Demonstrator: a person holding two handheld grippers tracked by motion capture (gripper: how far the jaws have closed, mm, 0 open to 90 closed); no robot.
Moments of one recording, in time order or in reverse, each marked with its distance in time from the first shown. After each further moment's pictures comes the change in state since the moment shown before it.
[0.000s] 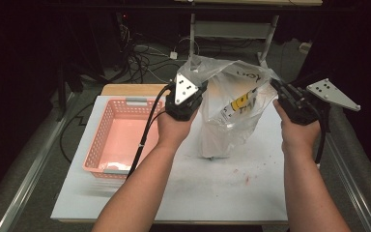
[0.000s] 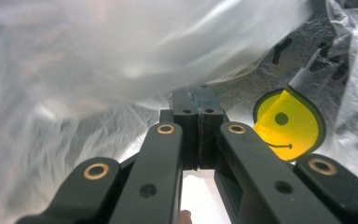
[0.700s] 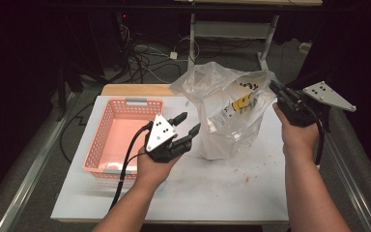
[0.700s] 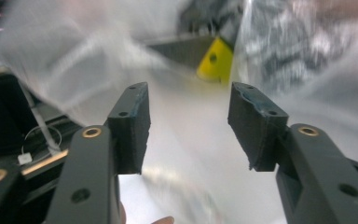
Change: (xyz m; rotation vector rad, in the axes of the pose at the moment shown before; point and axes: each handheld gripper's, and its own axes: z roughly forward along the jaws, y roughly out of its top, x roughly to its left) left arm -0.029 -0.050 -0.085 0.032 -0.098 -0.032; right arm -0.004 -0.009 0.001 0.057 -0.019 -0.023
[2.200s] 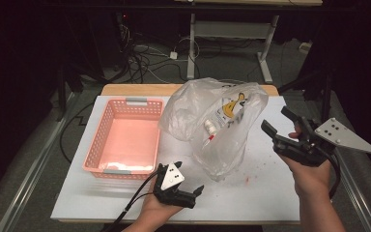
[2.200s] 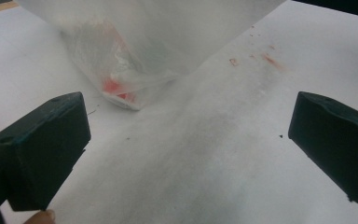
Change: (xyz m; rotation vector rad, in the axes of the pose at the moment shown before) left arm -0.041 -0.125 0.008 0.285 -0.134 -0.073; right arm 0.035 -0.015 -0.077 0.004 0.164 -0.022
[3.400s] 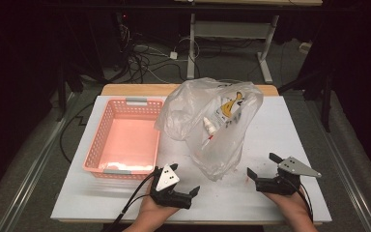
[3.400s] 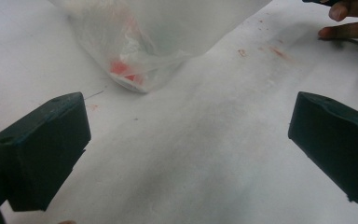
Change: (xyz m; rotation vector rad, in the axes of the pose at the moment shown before) left arm 0.007 -0.015 -0.002 -0.009 0.005 -0.045; right arm -0.003 -0.160 0.002 0.356 -0.023 0.087
